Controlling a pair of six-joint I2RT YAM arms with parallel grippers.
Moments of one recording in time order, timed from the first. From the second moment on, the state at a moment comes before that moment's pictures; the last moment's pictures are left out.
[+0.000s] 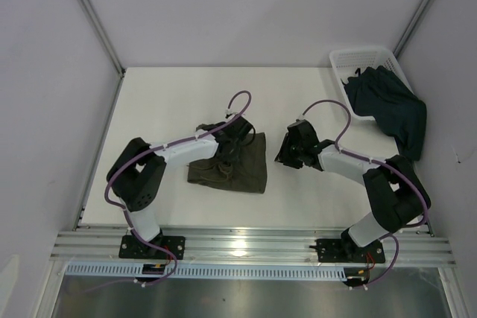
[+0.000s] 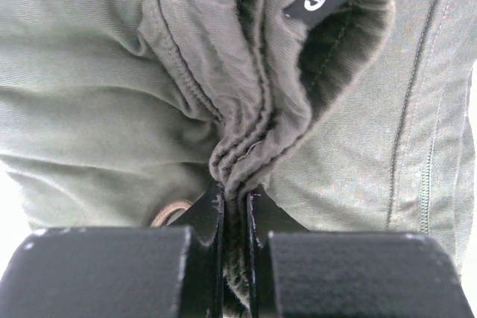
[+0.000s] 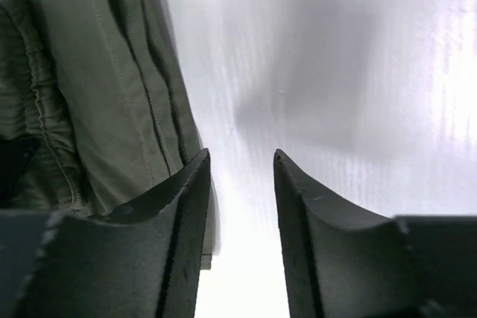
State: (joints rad) left arm -0.75 1.77 1.17 -0.53 -0.32 -0.49; right arm 0.54 1.55 0.82 -0.19 0.02 0.81
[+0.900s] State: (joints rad) left arm -0.76 1.74 1.32 -0.76 -0.40 -0.44; right arm 0.64 1.78 0.86 0.13 -0.18 0.84
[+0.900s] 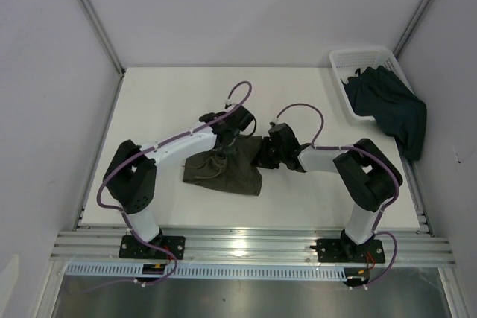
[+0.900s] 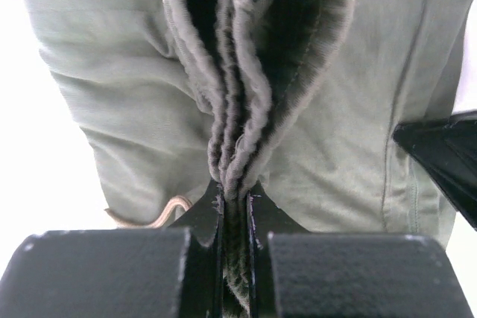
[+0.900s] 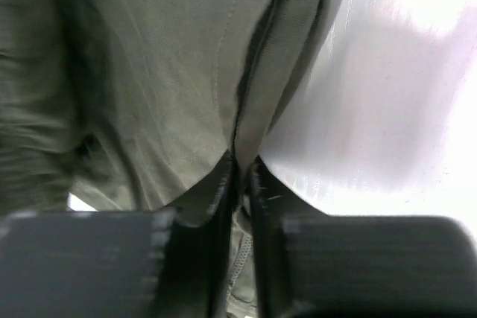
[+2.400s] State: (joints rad) left arm -0.93 1.88 1.47 -0.84 -0.49 -0.57; right arm 0.65 1.81 0.90 0.09 -0.12 0.89
